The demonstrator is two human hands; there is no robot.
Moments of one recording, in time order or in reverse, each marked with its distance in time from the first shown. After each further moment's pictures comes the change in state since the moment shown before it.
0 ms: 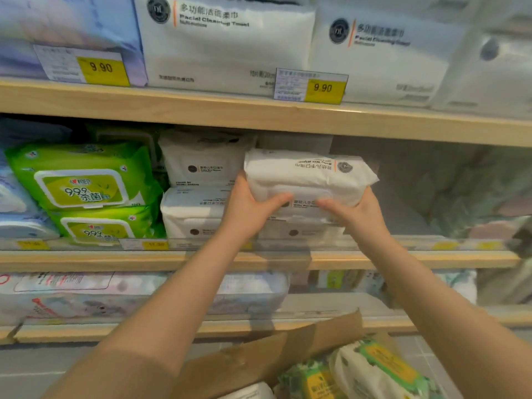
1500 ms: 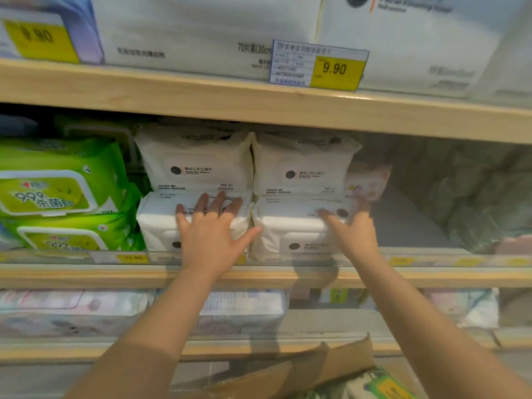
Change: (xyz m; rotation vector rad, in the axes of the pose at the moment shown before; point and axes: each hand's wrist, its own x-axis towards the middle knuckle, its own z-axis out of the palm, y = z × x) left_hand 0.025 -0.091 -0.007 1.111 0.100 0.205; right_hand 0.044 0.072 0.017 -0.519 0.233 0.268
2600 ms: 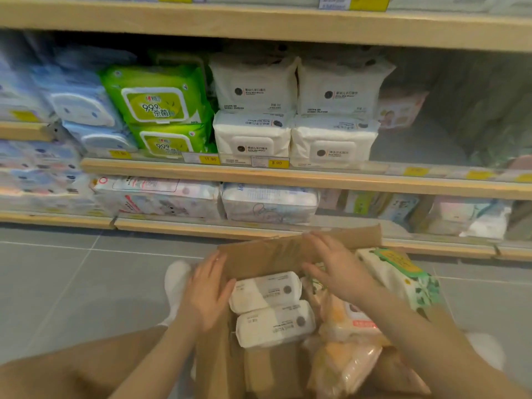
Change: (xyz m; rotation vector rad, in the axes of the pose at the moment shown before) left_hand -0.316 -0.089 -0.017 -0.270 -0.471 -0.125; right_hand -0.255 0.051 -0.031 -0.414 -0.704 -0.611
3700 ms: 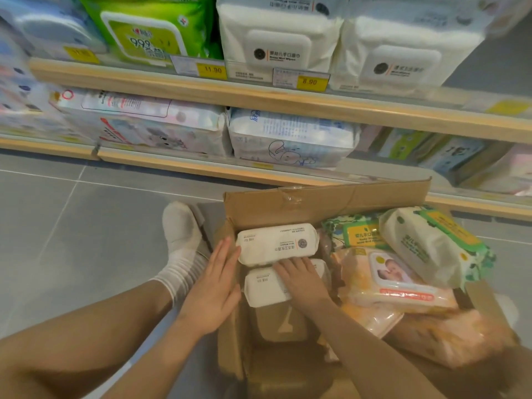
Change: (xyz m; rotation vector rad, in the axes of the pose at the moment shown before) left_hand -0.041 -0.043 0.078 -0.070 -0.187 0.123; right_hand -0.003 0.014 0.225 -0.245 -0.426 -0.084
